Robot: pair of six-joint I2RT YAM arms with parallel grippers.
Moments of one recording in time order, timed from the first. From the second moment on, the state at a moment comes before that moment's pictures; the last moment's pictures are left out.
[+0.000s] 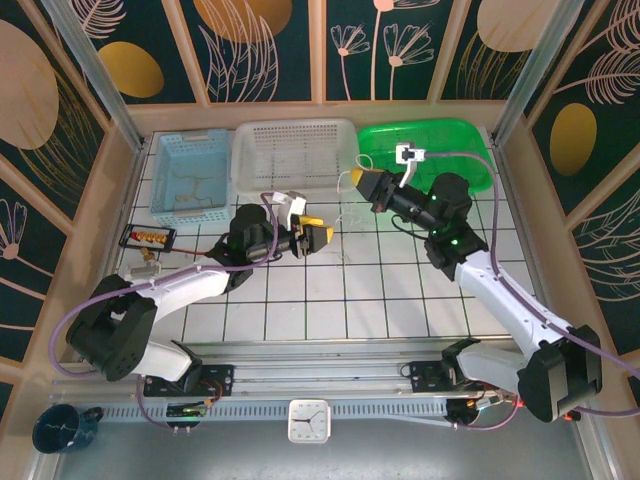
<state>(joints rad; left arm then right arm) -0.64 1.43 0.70 0.51 0.51 -0.48 0.46 1.14 0.87 0.35 -0.53 0.68</state>
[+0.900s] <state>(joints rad) -0.65 1.44 0.70 0.51 0.53 -0.46 0.56 1.18 0.95 0.31 -0.52 0.67</state>
